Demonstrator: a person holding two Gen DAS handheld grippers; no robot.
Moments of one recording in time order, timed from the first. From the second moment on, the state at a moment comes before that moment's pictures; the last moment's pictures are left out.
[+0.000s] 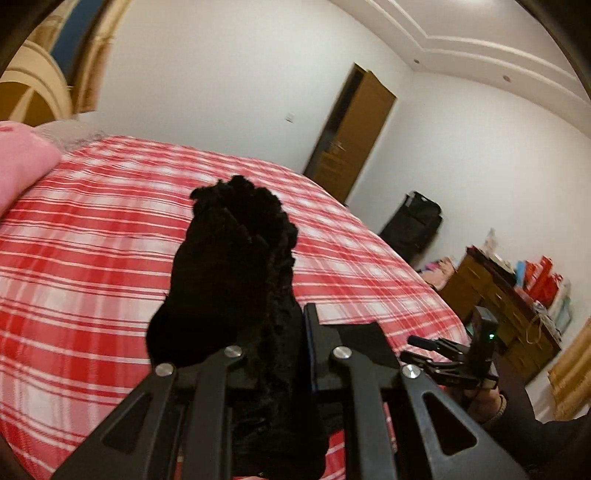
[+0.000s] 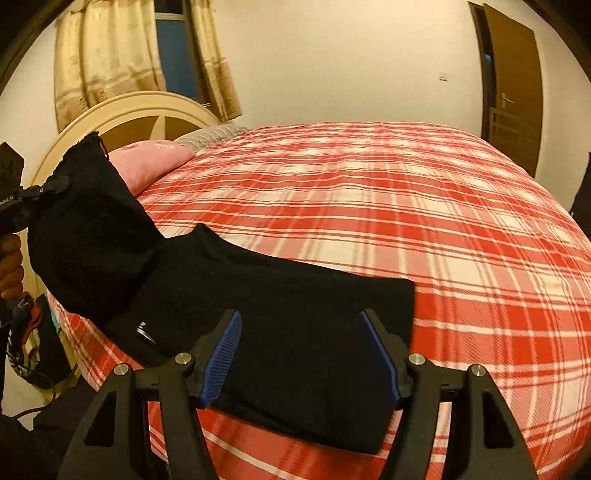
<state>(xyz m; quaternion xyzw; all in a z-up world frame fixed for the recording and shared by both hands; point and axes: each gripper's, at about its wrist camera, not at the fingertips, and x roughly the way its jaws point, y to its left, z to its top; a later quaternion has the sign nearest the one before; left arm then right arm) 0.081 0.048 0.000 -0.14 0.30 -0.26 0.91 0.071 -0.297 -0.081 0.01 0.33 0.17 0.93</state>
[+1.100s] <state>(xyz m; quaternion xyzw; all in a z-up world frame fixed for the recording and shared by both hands) 0.108 -0.209 -0.077 0.00 0.40 -0.36 0.84 0.081 -0.398 -0.118 0.19 0.34 0.14 0.91</state>
